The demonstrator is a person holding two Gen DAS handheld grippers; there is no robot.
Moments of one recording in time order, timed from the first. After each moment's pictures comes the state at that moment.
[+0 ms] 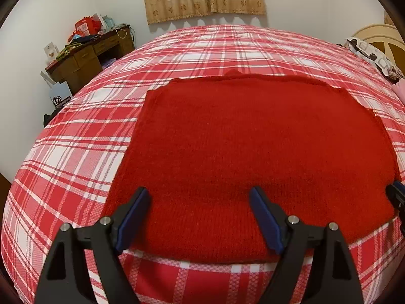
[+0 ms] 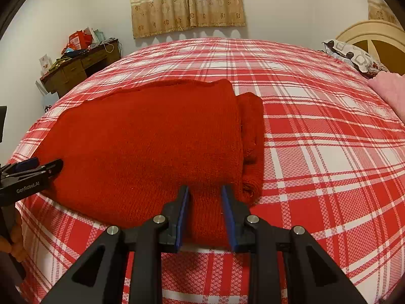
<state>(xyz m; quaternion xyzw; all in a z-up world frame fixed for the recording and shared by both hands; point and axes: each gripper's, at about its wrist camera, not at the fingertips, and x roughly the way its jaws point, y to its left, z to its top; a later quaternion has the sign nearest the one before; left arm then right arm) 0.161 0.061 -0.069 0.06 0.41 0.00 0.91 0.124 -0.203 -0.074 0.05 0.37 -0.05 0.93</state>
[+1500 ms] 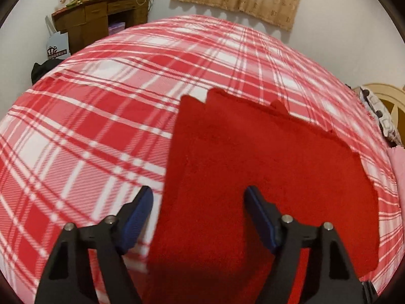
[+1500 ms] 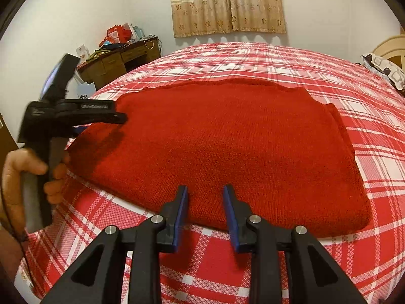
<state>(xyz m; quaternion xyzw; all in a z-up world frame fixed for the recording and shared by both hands) 0.235 0.126 -0.073 -0.10 0.45 -0.02 0.89 0.132 -0.107 -0.083 0.03 0.35 0.06 0.93</state>
